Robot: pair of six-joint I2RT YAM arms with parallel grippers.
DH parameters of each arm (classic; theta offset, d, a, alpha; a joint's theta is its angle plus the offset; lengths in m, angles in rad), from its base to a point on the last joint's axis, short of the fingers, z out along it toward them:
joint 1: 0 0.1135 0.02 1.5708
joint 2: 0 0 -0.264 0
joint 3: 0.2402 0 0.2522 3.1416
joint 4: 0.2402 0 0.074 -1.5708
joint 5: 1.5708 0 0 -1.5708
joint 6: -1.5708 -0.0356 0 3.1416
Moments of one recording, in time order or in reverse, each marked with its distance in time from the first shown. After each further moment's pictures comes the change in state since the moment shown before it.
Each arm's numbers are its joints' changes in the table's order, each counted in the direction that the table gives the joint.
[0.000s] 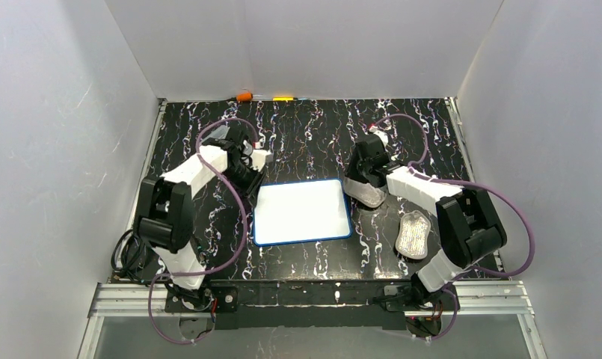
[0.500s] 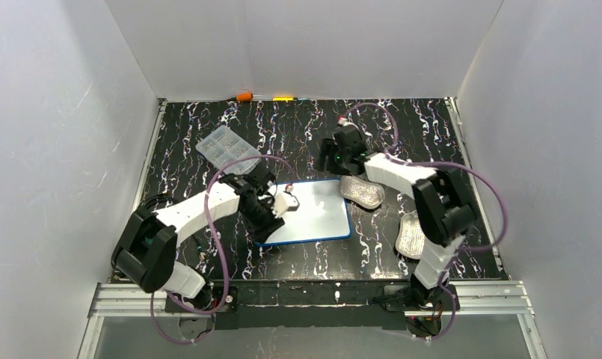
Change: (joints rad) left arm -0.328 0.297 -0.309 -0.032 -0.058 -0.218; right arm 0.080 -0.162 0.185 0.019 -0.107 0.092
